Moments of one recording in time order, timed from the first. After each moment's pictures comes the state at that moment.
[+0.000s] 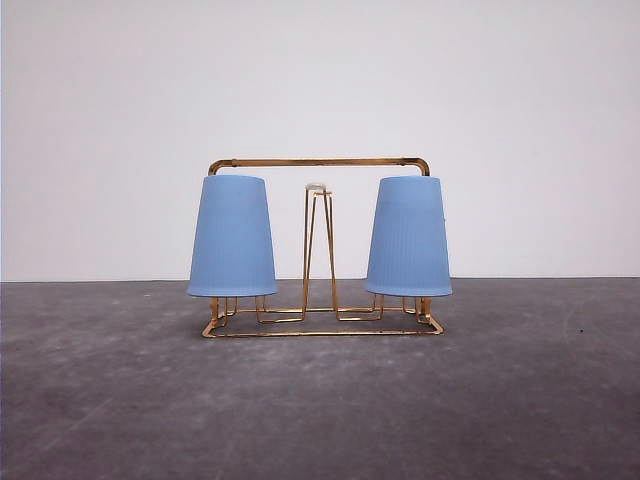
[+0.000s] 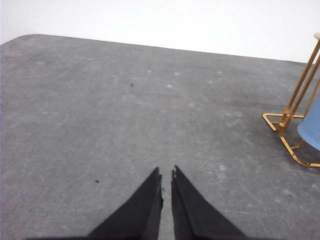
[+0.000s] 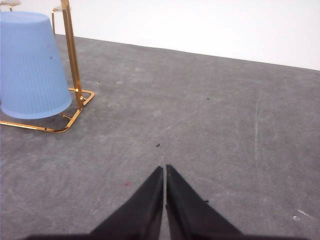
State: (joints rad) left_arx 0.01 0.01 0.03 -0.18 0.01 -0.09; right_arx 0.04 0.00 0.02 -0.17 -0.10 -0.06
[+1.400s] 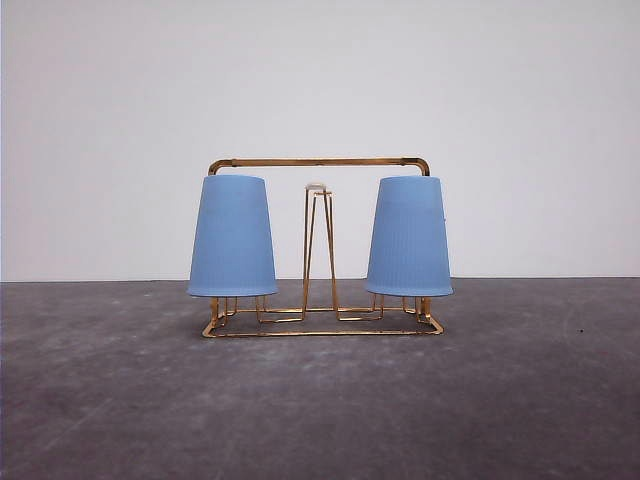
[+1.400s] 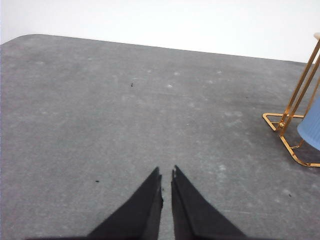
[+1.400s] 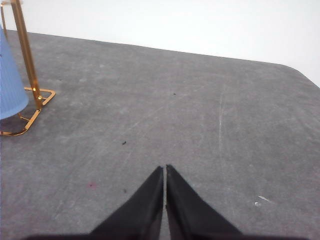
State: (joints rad) left_arx 0.01 0.01 0.03 -0.18 0.01 -0.09; right_arx 0.04 0.00 0.02 -0.17 0.02 -0.06
